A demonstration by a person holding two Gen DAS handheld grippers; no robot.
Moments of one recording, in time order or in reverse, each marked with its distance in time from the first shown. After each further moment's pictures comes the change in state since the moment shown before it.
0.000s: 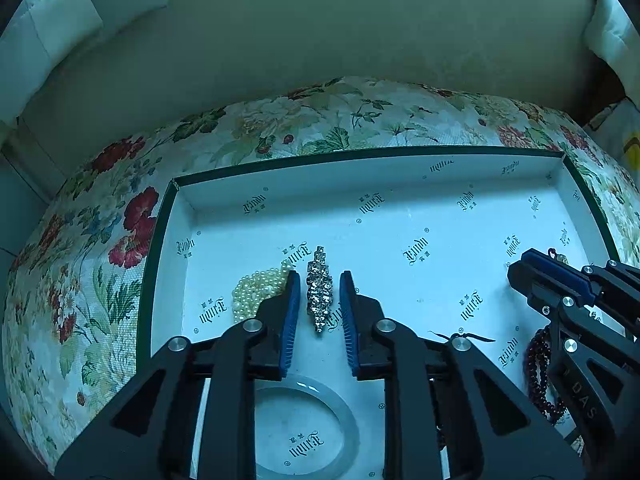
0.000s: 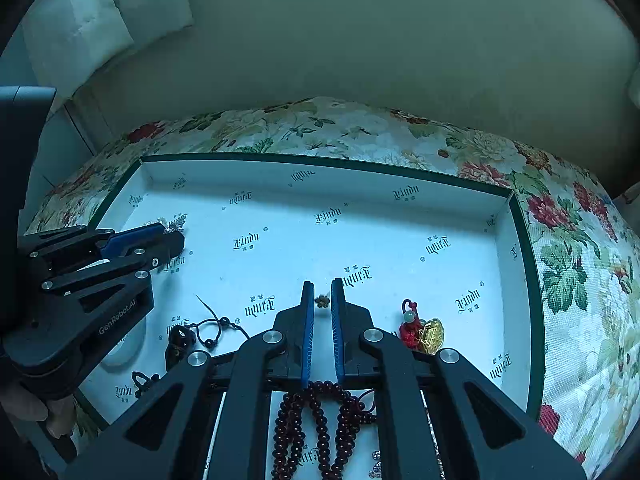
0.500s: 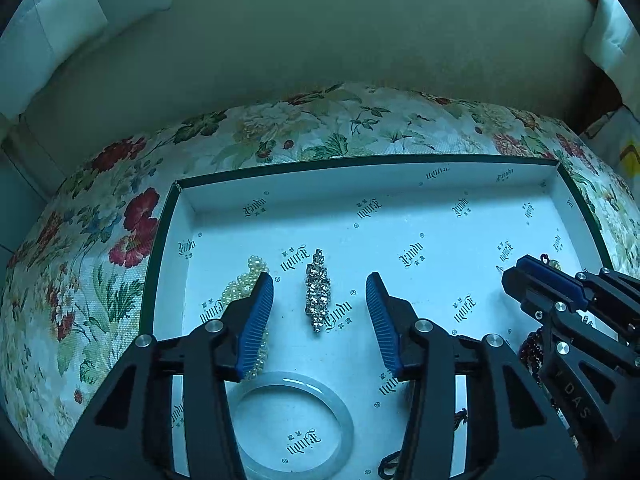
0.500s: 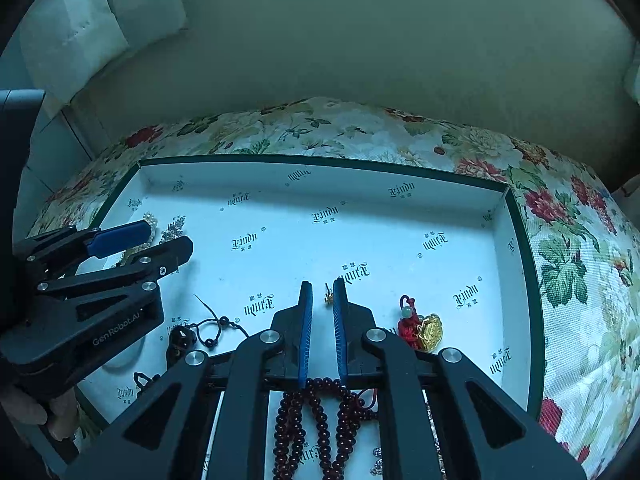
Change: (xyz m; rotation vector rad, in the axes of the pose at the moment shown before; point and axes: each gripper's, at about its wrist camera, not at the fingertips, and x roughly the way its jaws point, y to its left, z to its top) left arm -0.005 -0.001 0.001 -0.016 -0.018 -0.013; right arm -0.003 -0.002 -0.001 0.016 -0.005 0.008
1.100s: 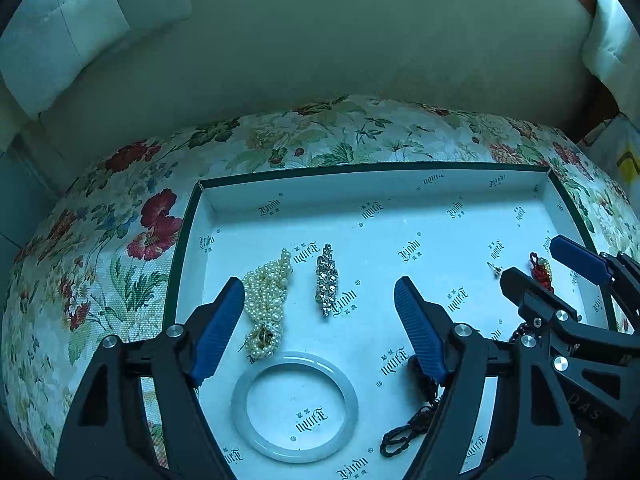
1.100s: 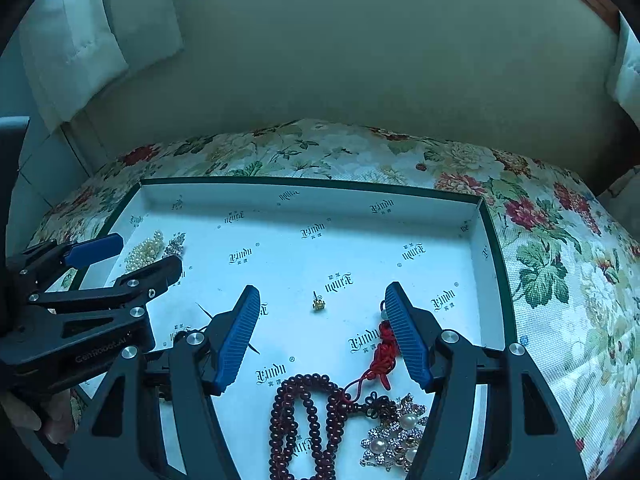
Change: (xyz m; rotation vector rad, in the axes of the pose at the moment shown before) left arm -0.021 0.005 -0.008 -0.015 -0.035 0.006; right arm -0.025 -0.005 0.000 0.026 -0.076 -0.029
